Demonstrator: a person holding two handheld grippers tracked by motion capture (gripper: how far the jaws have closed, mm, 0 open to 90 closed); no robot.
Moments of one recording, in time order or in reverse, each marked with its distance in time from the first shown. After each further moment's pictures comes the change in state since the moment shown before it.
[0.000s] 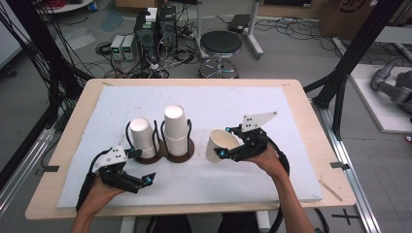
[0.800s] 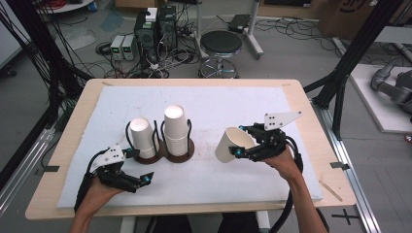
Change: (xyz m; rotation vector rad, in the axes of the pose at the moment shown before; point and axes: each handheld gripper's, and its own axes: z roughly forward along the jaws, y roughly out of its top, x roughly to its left) left arm 0.002 -0.001 -0.005 0.000 0.017 -0.010; right arm 0.003 -0.004 -0.045 -0.131 0.059 0.026
